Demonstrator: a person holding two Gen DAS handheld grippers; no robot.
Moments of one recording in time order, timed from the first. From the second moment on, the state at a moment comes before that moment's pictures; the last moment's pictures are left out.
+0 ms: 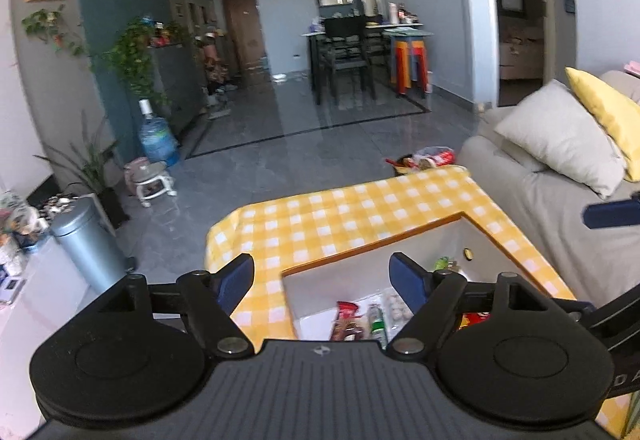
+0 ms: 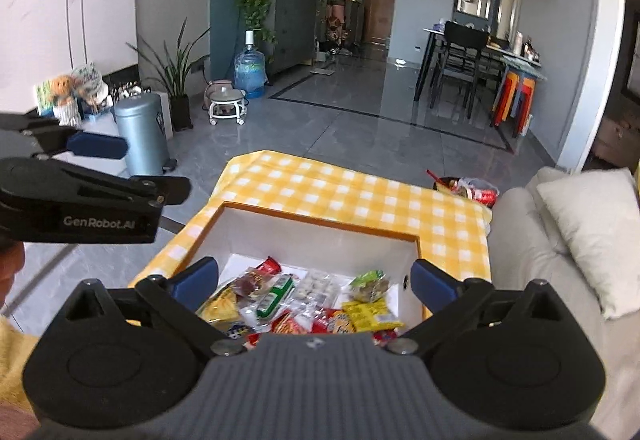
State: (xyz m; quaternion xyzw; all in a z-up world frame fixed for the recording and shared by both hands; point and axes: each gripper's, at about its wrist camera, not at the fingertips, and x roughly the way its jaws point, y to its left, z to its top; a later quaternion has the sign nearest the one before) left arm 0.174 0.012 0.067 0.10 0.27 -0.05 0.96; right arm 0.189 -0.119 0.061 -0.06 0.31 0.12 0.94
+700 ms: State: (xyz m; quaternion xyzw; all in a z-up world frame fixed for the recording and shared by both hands) left arm 0.137 0.020 0.011 0.05 0.39 0.01 0.92; right arm 0.161 -0.124 0.016 -0.02 0.38 0.05 0.92
